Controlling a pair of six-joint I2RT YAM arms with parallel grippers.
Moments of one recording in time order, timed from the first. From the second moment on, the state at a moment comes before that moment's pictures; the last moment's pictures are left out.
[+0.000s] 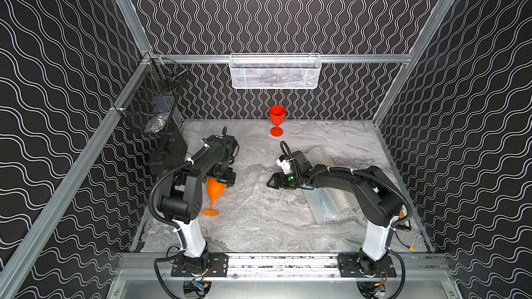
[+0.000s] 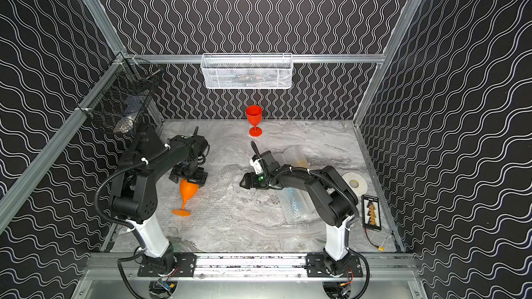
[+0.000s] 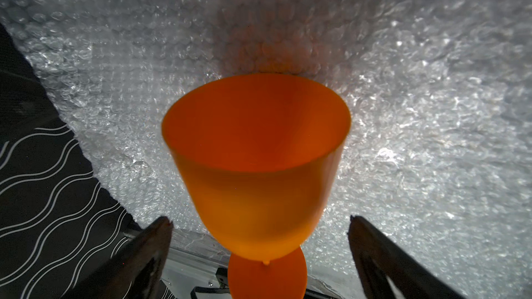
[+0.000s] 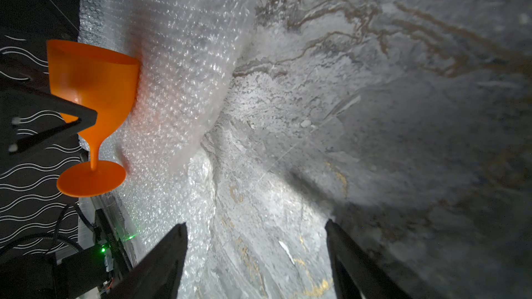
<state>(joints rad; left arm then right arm) -0.15 1.81 1.37 -1.25 -0.26 -0.18 0.67 1.90 1.09 -0.12 -0.43 0.55</state>
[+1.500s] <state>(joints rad) -0.09 1.81 1.25 -1.09 -0.18 -0.19 0.67 1.94 1.11 -0.10 -0.43 0.54</state>
